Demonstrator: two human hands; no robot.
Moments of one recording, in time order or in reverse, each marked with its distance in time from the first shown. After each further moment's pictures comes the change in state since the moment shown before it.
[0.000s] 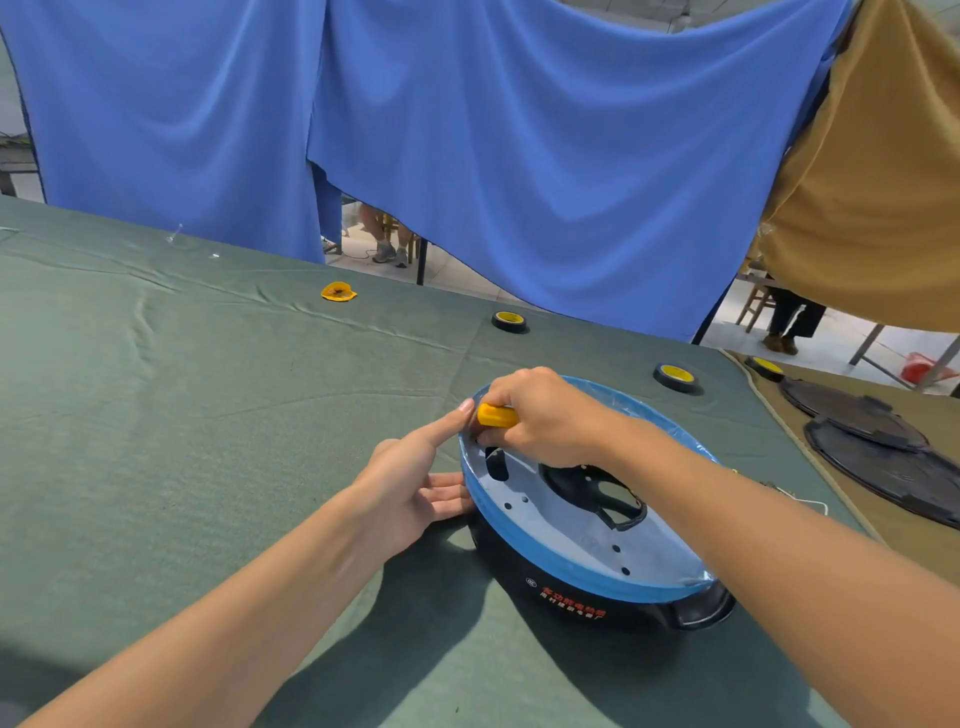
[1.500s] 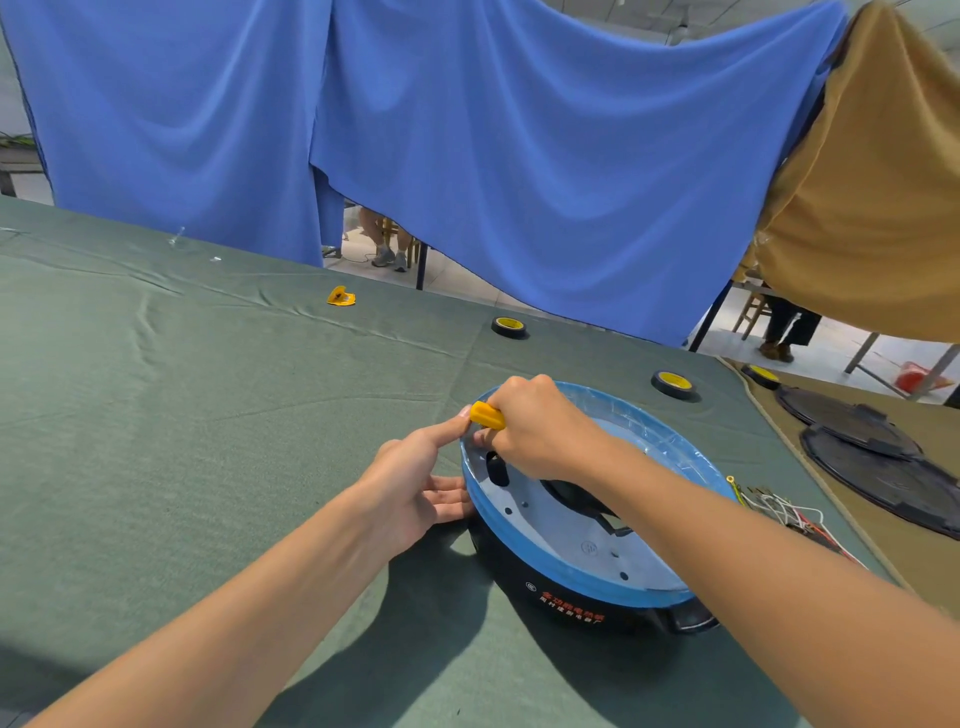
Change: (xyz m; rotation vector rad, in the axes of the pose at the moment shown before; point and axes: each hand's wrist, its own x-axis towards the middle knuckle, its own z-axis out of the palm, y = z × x) left_hand 0.001 0.003 0.001 0.012 0.019 -0.036; right_hand 0.002 -0.011 0.013 -0.088 0.108 0.176
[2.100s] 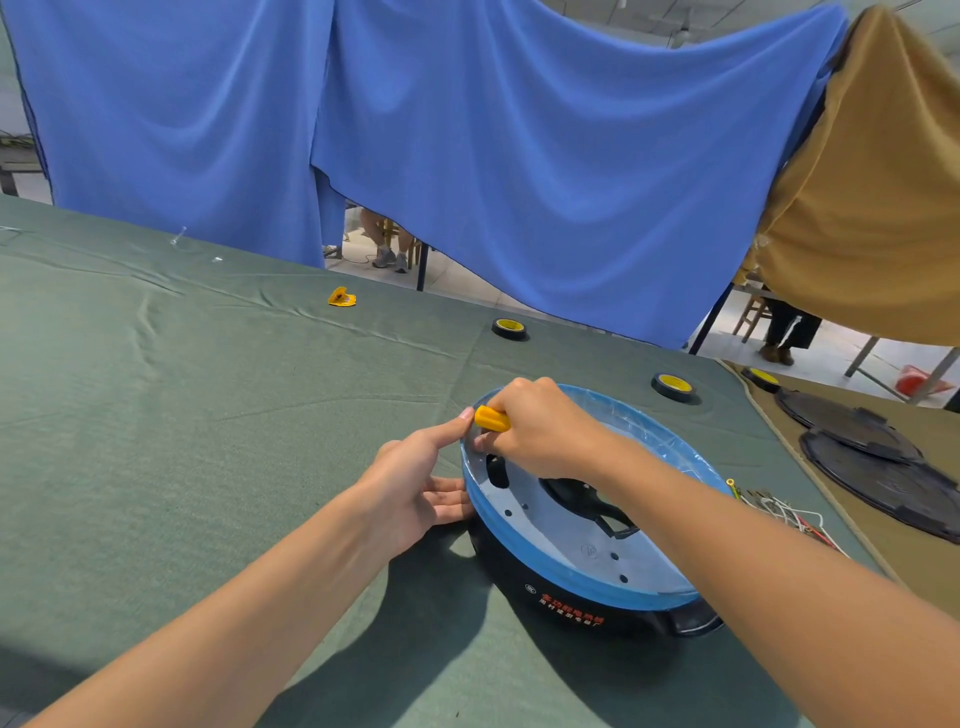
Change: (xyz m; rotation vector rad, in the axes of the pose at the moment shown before) left_hand 0.003 -0.001 -0.002 -0.012 -0.008 0.002; right_hand 0.002 0.002 -0.003 0.053 -0.054 -0.019
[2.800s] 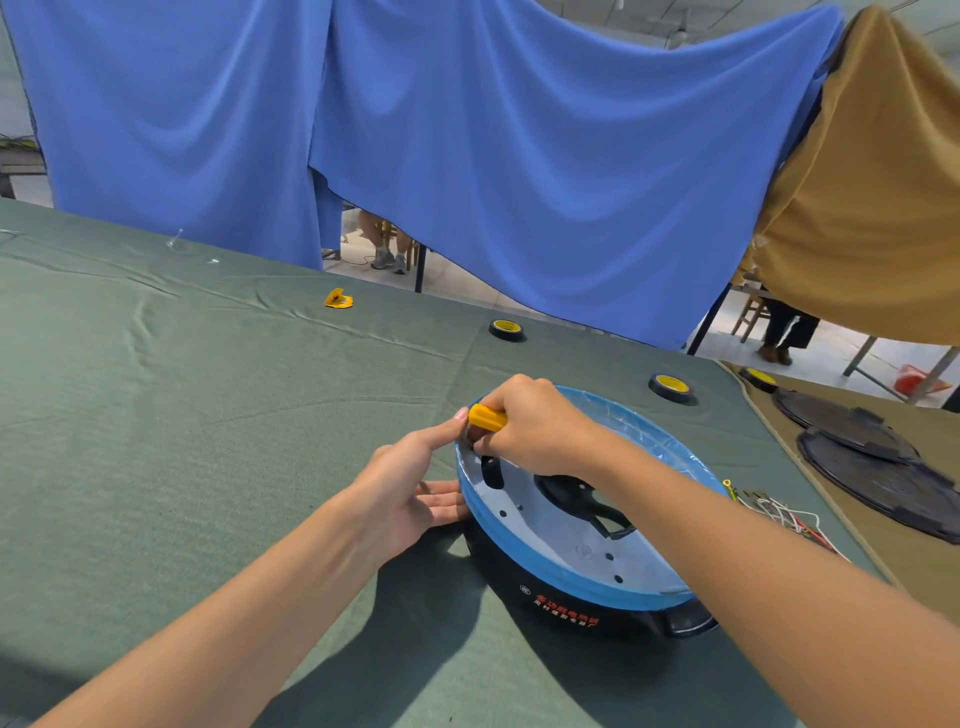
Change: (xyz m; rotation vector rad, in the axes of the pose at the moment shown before) left_hand 0.001 -0.001 0.001 -0.026 0.031 -0.013; right_hand 0.000 0.001 -0.003 0.124 -0.021 0.029
